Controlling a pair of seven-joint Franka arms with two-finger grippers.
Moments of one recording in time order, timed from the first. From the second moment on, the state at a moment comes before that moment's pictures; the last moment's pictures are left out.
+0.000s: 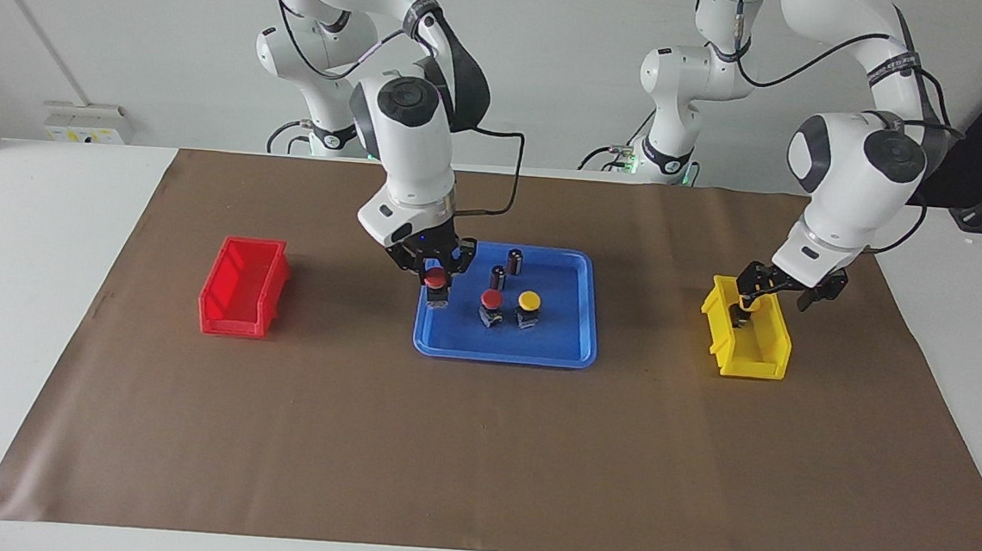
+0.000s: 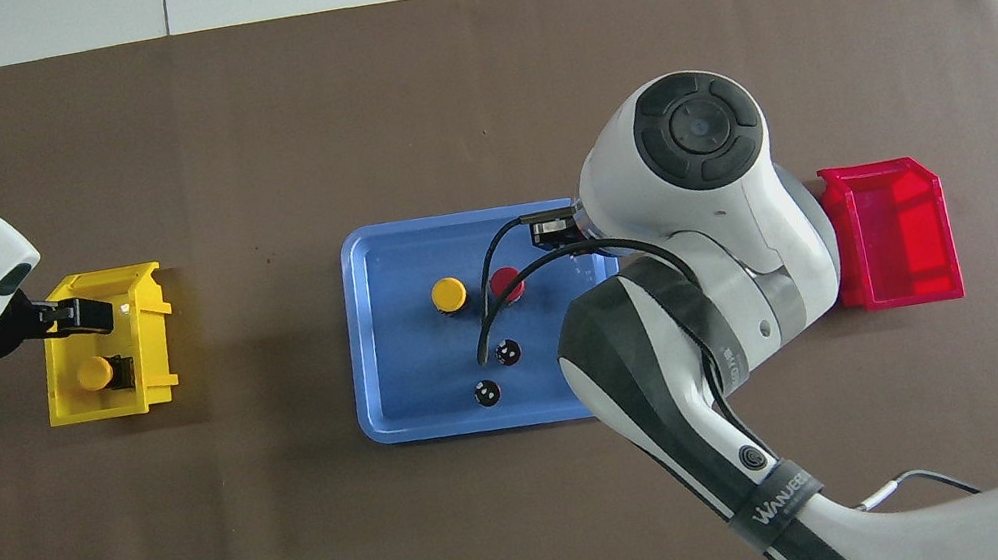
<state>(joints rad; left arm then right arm) -0.05 0.01 0.00 -2.12 0.07 2.12 0.06 0.54 0.22 -0.07 -1.82 0.07 2.09 0.50</state>
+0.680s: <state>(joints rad) -0.03 -0.02 -0.01 -2.22 0.07 2.17 0.08 0.56 0.22 -0.07 -2.01 0.07 2.30 0.51</state>
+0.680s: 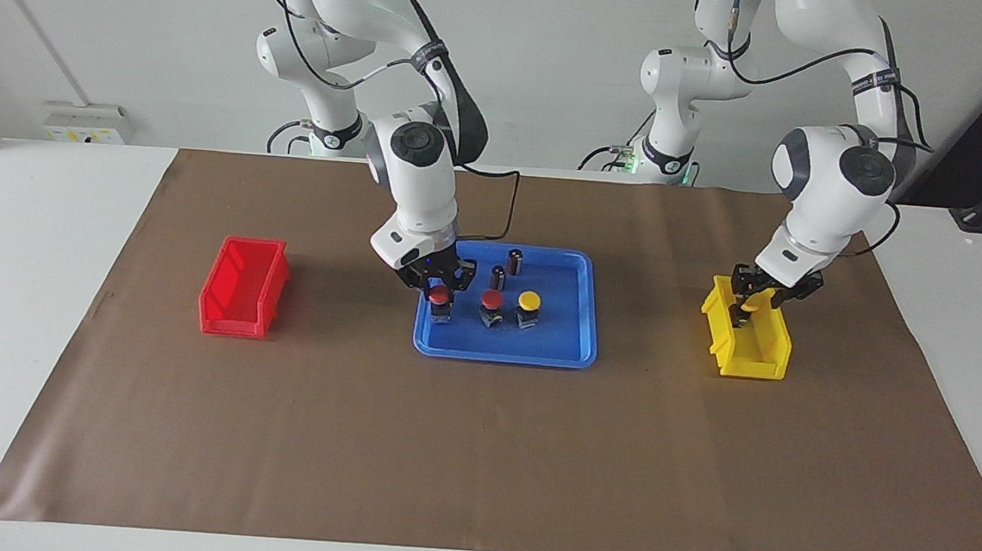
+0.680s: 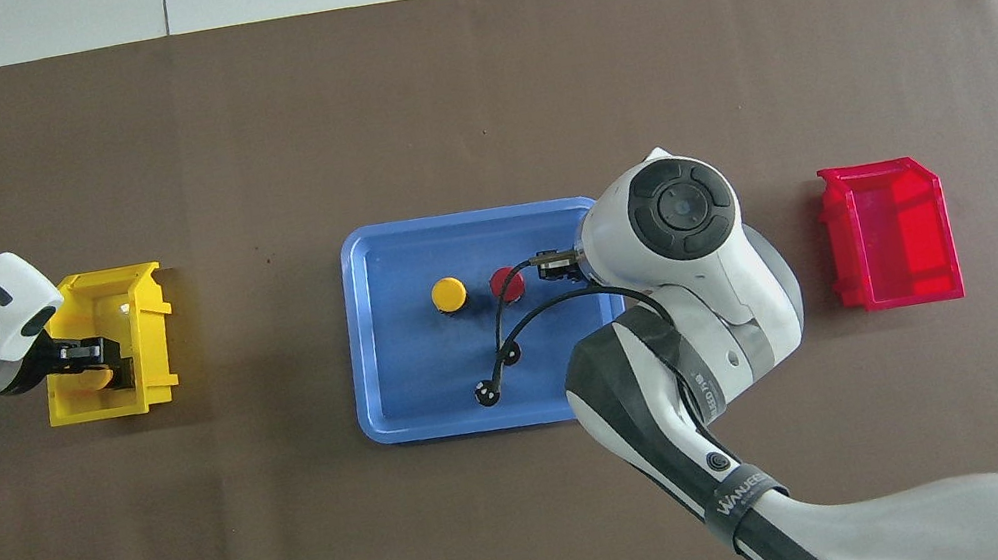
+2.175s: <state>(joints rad) -0.37 0.05 -0.05 -1.91 0.02 1.98 -0.48 -0.02 0.01 -0.11 -1.54 0.03 1.49 -0.07</state>
